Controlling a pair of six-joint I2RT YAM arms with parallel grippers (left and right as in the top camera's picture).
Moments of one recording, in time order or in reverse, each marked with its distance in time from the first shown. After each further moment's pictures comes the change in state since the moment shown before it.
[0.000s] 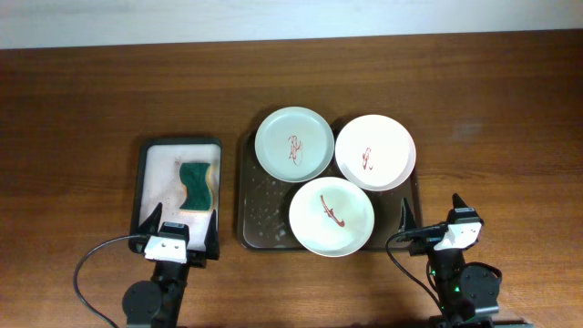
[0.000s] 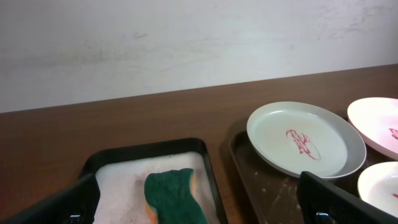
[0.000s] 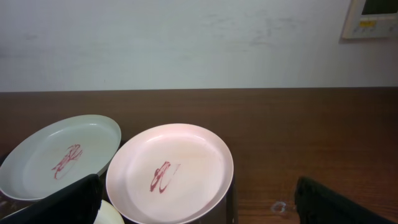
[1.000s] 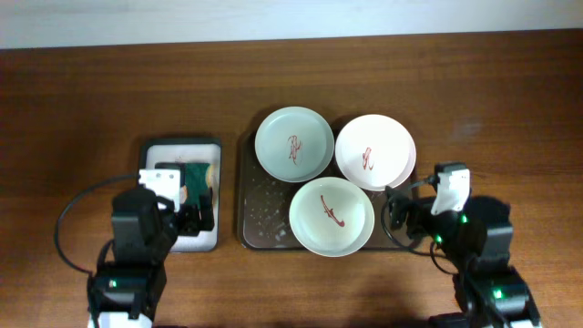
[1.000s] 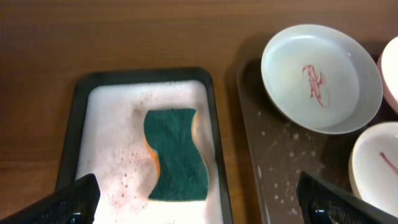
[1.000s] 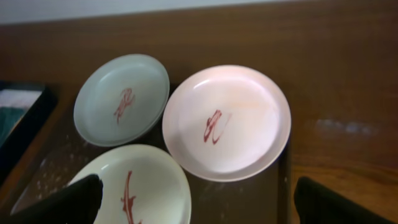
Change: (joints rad) left arm 0.000 0.800 0.615 -0.402 -0.036 -0.061; right arm -0.001 0.668 0.539 -0.347 -0.213 0.054
